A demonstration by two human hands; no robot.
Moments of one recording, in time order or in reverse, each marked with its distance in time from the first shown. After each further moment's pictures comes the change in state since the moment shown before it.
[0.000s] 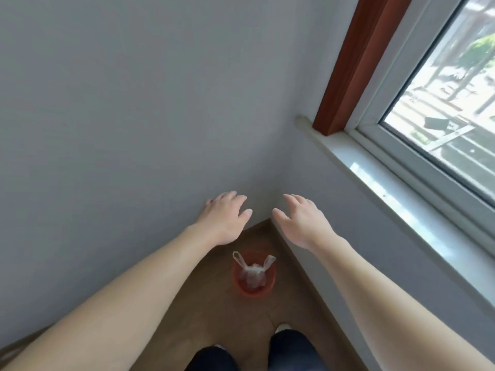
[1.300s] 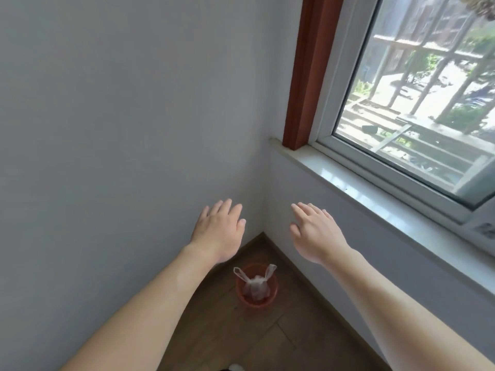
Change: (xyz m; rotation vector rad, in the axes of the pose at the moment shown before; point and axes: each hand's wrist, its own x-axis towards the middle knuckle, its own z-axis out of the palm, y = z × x) left_hand -0.085 0.034 -0.057 0.188 0.117 0.152; right_hand -0.117 -0.004 -0.047 -0.168 0.186 0.012
